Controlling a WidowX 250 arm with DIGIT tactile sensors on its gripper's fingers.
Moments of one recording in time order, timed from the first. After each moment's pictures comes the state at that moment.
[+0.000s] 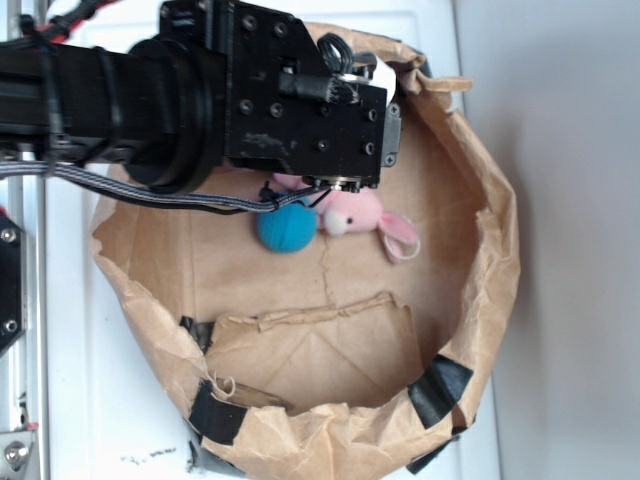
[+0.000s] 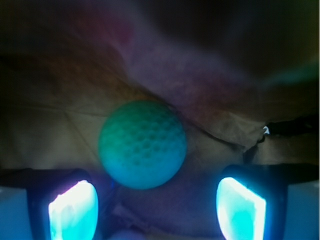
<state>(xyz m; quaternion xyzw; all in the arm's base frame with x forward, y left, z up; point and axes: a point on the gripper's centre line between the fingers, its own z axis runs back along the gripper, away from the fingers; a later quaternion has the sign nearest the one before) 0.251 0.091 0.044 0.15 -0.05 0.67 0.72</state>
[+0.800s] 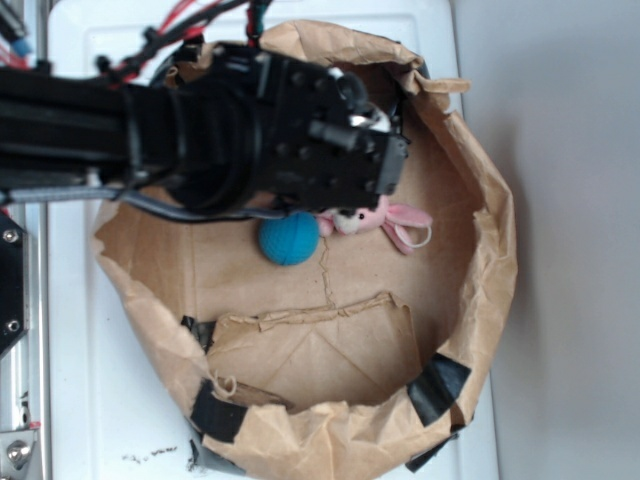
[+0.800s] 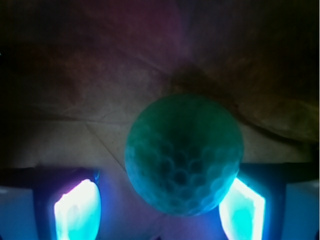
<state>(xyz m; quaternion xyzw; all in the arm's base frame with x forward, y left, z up) 0.268 0.094 0.018 0.13 -0.12 0.68 0.71</state>
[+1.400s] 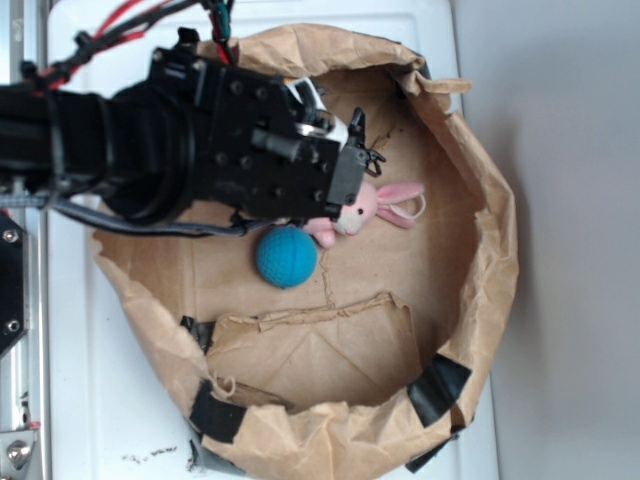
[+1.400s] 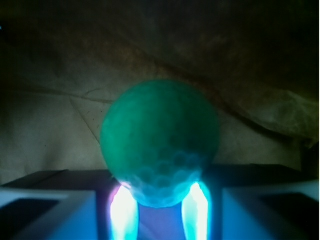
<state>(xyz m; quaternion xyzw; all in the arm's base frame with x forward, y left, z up) 0.256 0.088 0.023 0.12 -0.13 0.65 0.74</state>
